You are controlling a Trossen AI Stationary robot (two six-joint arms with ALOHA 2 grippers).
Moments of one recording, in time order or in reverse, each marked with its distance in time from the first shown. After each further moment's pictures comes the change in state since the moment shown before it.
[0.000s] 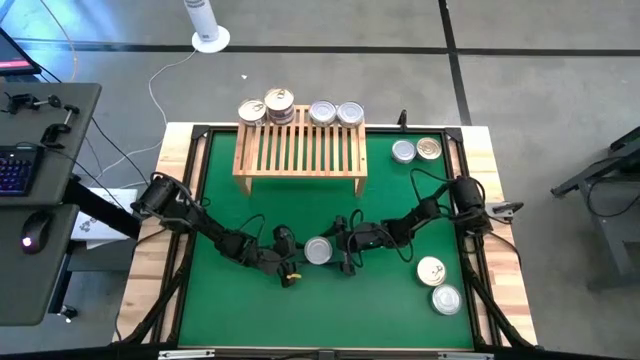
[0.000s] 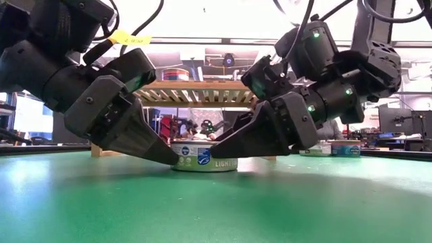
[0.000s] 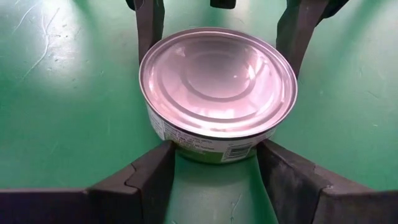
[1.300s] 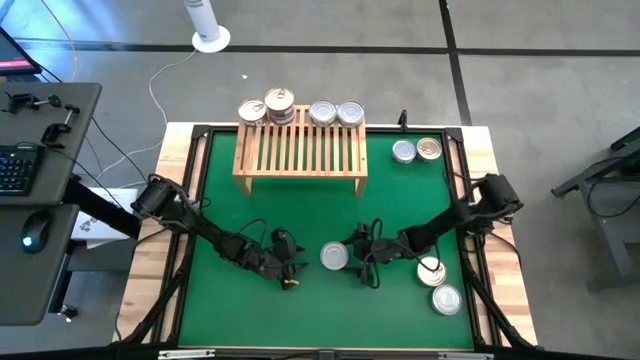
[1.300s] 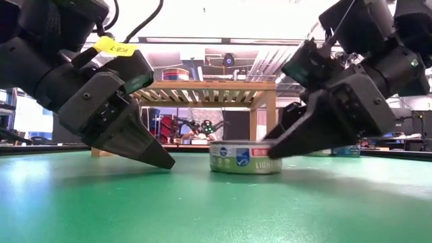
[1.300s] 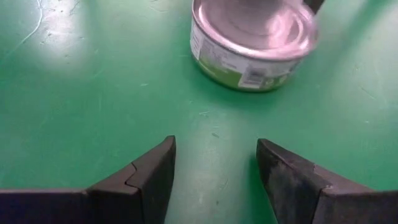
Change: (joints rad) left arm -0.073 -0.004 0.006 -0.152 0.018 -0.162; right arm 0.153 -0.274 -0.143 -0.301 0.262 0.160
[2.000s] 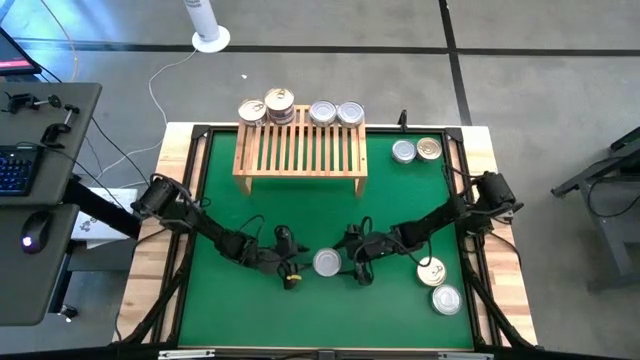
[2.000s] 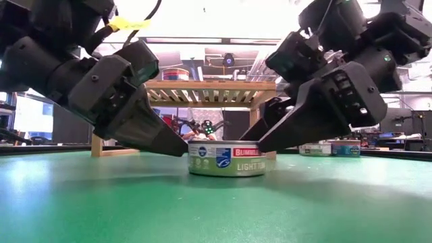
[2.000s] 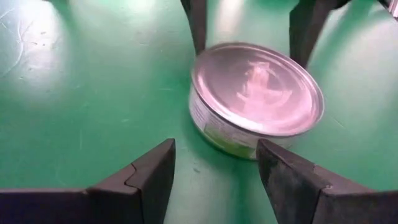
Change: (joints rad) left arm 0.042 0.006 -0.005 0.204 0.033 0.101; right arm -0.057 0.028 0.081 -0.028 -0.206 -0.114
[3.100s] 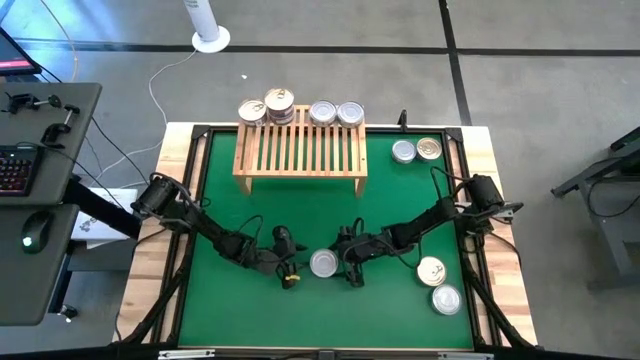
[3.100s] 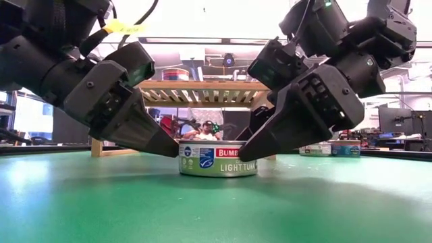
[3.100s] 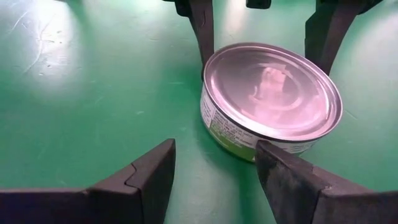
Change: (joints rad) left arm 0.015 -0.002 -0.003 -0.005 -0.055 0.019; right arm -0.032 0.088 0.096 -0.016 -0.025 0.066
